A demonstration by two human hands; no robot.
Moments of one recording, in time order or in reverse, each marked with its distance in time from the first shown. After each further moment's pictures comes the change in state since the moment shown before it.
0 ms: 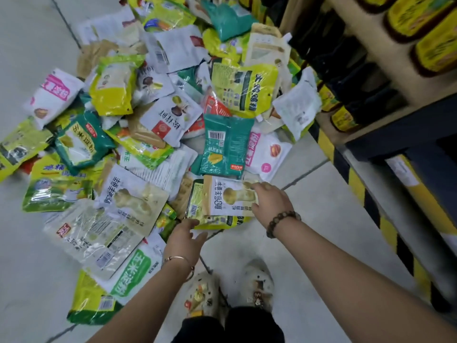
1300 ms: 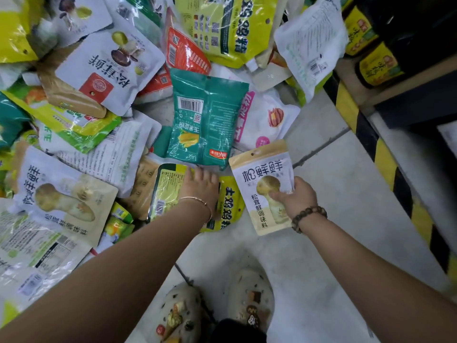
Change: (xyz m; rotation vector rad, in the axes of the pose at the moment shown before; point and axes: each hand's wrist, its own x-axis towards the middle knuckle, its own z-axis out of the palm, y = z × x) left_hand 0.152 0.043 0.114 1.396 -0.191 0.462; right_hand 0.076 0.124 0.107 0.803 0.109 0.534
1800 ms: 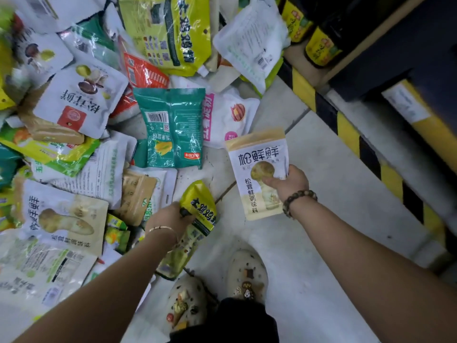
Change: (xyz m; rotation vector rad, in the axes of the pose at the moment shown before) left_hand -0.055 -0.011 0.025 -0.595 -0.123 -0.230; right_hand -0.022 0.011 -0.043 0.236 0.076 0.107
